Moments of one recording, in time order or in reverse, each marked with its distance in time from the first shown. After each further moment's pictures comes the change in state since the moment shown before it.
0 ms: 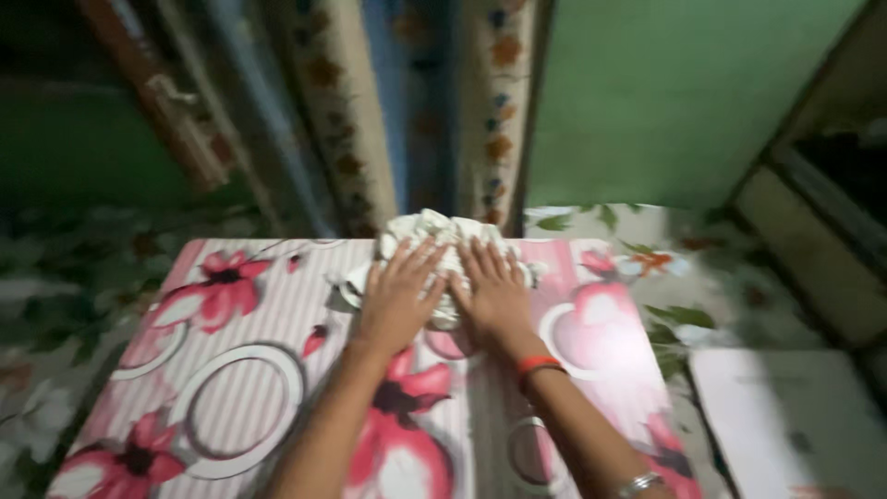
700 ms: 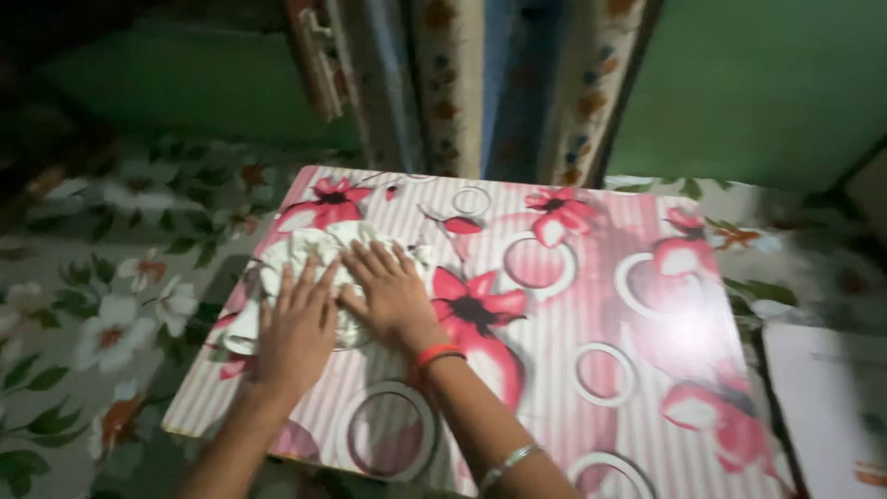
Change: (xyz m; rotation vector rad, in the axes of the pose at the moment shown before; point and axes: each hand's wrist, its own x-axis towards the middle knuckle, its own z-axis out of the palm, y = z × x) left_hand -0.223 -0.105 -0.144 0.339 -0.056 -0.342; right_hand -0.042 -0.261 0.044 0.329 -0.168 -0.328
